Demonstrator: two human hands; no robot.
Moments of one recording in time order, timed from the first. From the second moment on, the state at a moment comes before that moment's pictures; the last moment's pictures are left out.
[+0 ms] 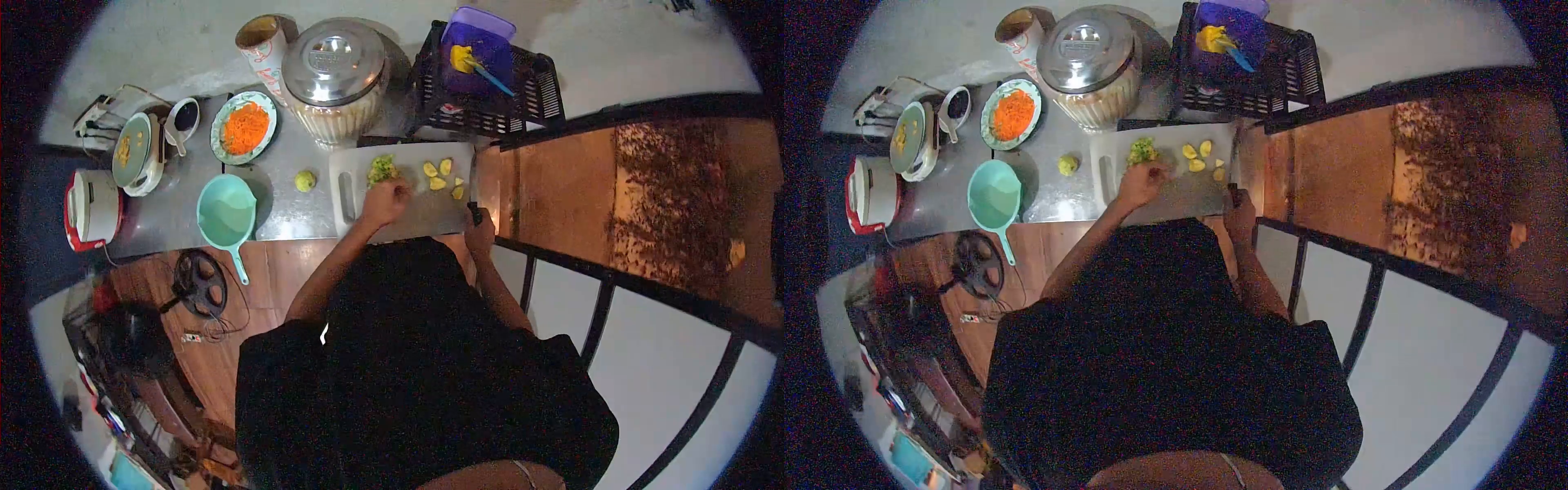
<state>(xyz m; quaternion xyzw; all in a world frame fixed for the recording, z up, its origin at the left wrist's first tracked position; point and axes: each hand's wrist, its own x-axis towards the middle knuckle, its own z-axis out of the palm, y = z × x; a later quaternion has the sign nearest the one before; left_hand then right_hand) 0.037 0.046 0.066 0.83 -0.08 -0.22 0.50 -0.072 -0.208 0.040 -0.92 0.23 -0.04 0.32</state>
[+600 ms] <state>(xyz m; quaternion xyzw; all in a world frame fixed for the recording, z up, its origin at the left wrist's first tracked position) 0.040 -0.059 0.028 0.96 -0.13 -0.14 0.19 -0.005 -0.278 0.023 -0.96 0.01 0.07 0.26</state>
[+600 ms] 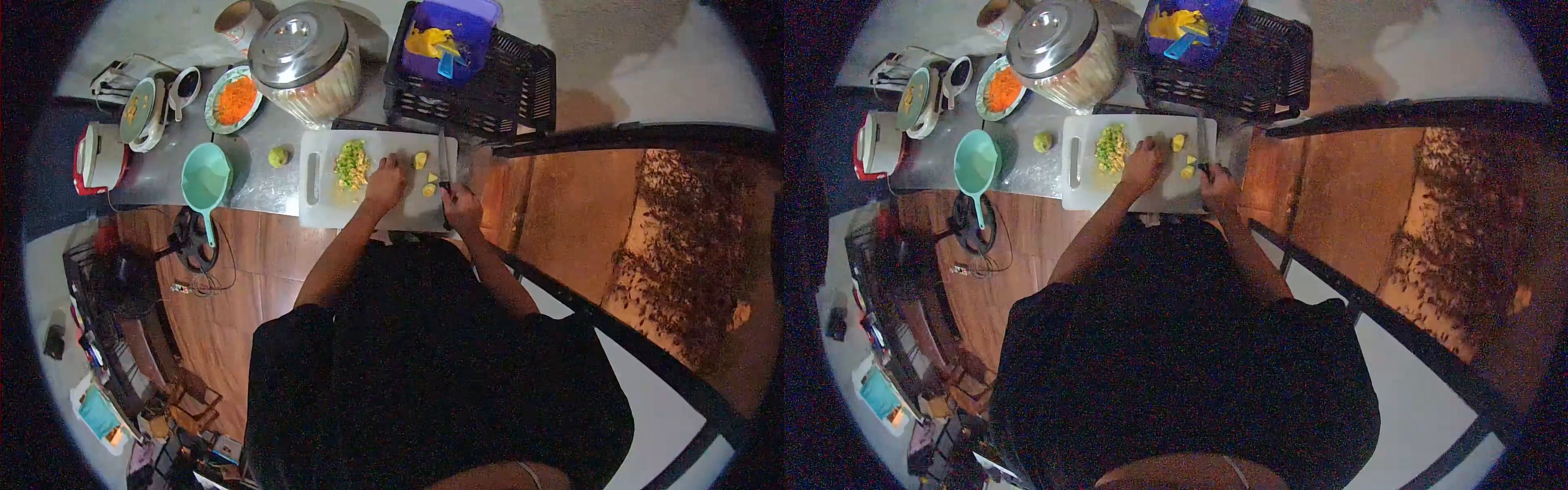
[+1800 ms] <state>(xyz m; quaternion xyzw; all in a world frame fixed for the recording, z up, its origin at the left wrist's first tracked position) -0.045 -0.023 0.037 0.34 0.31 -0.05 0.88 0.055 -0.240 0.044 -0.91 -0.20 -0.01 0.37</state>
